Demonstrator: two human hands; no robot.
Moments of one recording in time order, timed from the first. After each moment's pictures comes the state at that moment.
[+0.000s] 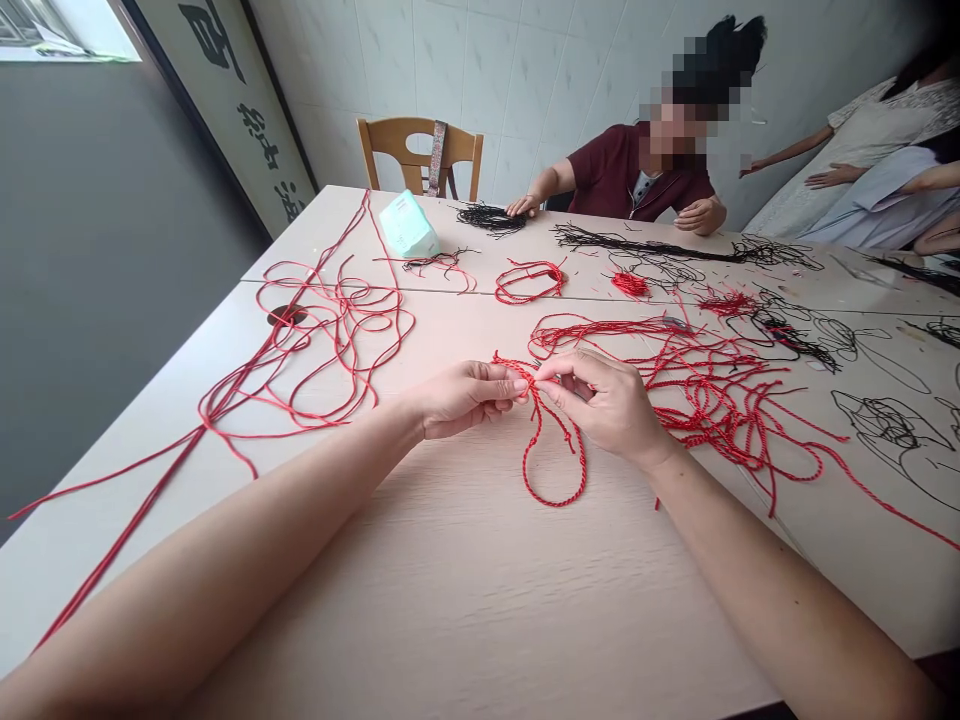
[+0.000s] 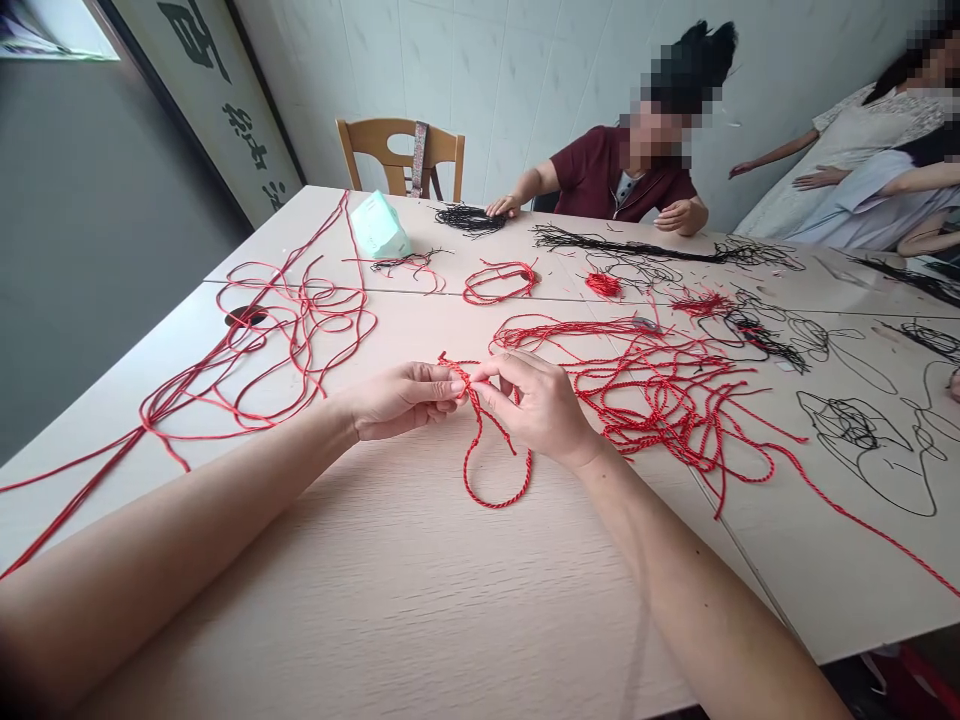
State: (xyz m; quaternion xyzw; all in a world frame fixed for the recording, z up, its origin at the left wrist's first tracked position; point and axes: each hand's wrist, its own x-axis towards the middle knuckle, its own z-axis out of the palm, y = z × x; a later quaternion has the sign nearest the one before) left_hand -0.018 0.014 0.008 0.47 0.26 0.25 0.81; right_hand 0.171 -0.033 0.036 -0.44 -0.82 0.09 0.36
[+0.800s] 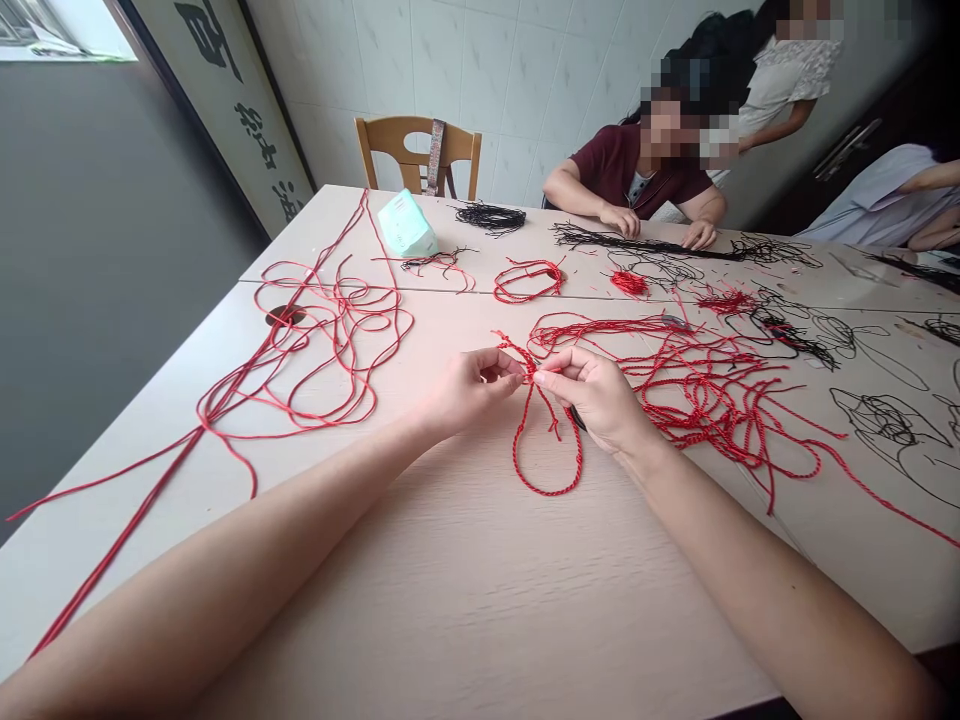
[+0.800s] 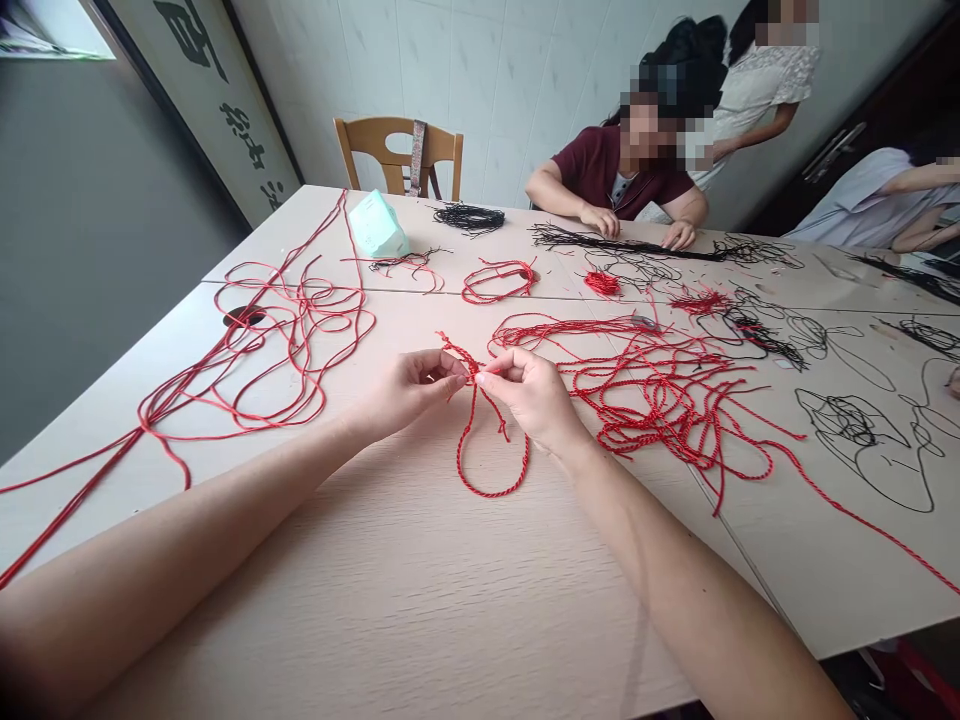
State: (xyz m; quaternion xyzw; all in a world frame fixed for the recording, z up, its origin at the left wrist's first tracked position) left_hand -0.007 0.006 0.012 0.71 0.38 0.36 0.47; right_hand 0.165 -0.019 0.014 -0.51 -0.56 0.44 0.48
